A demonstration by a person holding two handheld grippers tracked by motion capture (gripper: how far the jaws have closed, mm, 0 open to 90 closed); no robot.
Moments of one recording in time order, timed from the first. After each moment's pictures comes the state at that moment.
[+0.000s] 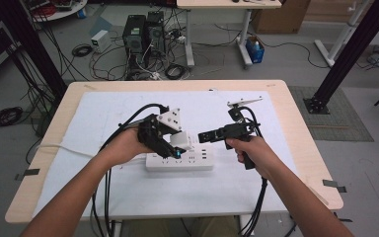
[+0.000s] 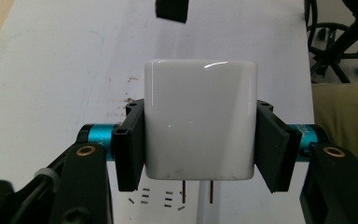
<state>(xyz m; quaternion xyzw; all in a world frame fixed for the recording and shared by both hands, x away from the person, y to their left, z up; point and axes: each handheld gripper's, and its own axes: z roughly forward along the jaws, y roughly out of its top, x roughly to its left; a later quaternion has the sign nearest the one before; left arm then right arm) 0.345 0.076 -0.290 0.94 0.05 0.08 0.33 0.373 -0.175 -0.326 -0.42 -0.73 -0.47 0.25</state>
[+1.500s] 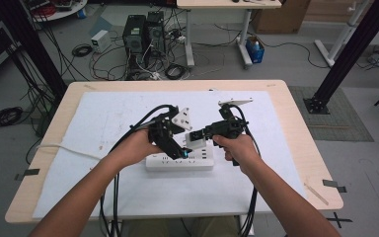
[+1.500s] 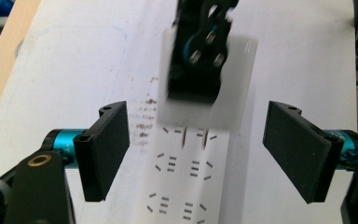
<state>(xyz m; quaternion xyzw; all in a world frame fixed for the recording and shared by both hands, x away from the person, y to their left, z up) 0.349 0.061 -0.294 0.94 0.08 0.13 0.30 0.389 -0.158 -0.340 -0.50 -0.71 -0.43 0.26</state>
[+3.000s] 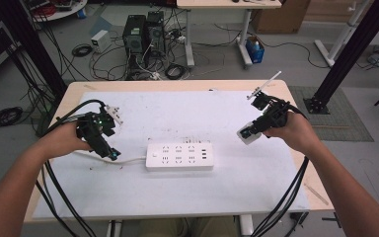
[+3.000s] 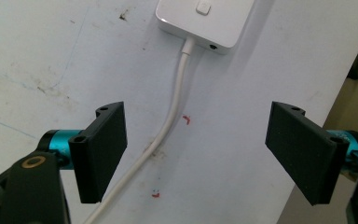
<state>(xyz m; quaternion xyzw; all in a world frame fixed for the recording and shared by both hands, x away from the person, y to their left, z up) 0.356 0.215 -0.290 0.97 0.21 0.05 0.14 0.382 -0.236 -0.265 -0.35 -0.91 -0.23 -0.01</state>
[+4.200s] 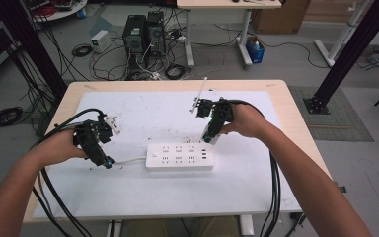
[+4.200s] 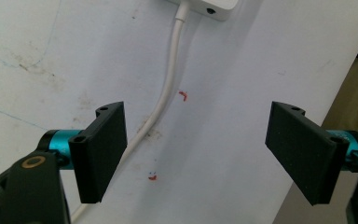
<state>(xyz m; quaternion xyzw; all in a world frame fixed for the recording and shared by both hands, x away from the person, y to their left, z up) 0.348 0.222 -0.310 0.97 0.19 0.04 0.11 0.410 -0.101 -0.294 -0.13 -0.98 -0.11 -0.02</state>
